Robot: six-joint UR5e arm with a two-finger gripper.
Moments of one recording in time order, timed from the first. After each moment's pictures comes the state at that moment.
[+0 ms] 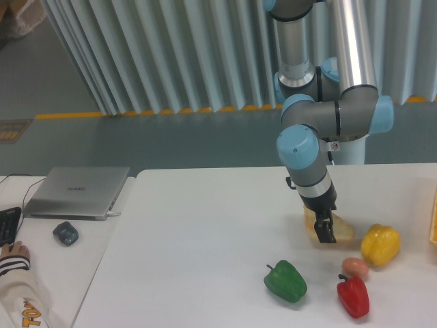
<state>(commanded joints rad) 2.19 -1.94 -1.66 -1.23 1.80 1.71</state>
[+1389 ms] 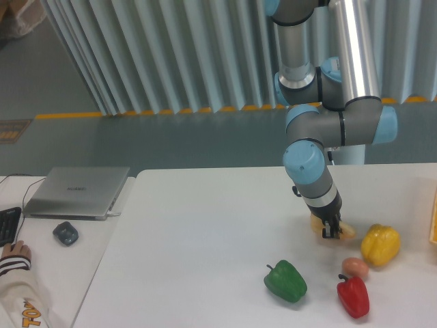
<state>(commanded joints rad) 2.22 -1.91 -1.60 -1.34 1.79 1.72</state>
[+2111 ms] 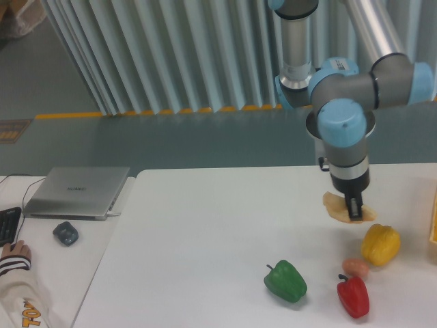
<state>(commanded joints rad) 2.38 -1.85 -1.48 -1.45 1.68 1.82</state>
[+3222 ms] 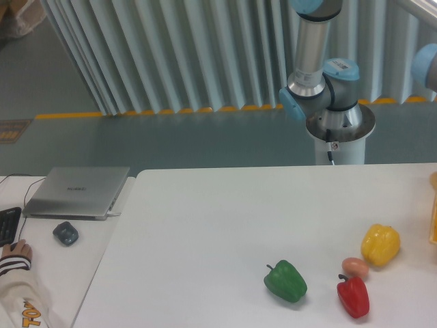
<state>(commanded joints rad) 2.76 -1.89 -1.49 -1.31 1.66 2.34</state>
